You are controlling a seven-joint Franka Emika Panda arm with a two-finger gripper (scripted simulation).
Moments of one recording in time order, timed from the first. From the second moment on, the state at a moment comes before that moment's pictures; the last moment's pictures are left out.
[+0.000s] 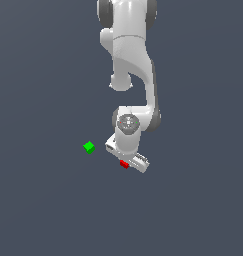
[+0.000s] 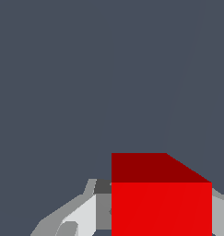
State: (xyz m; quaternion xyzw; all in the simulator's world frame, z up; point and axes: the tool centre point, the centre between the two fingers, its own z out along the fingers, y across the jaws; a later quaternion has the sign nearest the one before) arm 0.044 0.023 0.020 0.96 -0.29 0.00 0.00
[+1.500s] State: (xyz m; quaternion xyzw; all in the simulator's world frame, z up) arm 0.041 0.016 0.116 0.96 -0.29 0.00 0.00
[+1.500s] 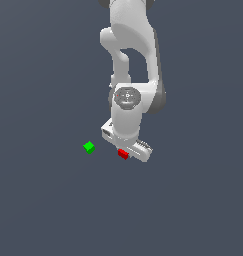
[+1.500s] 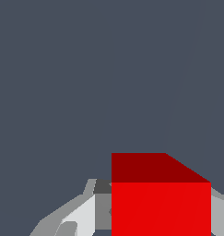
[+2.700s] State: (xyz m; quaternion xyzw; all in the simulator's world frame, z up) arm -0.032 -0.154 0.064 0.96 -0.29 0.00 0.00
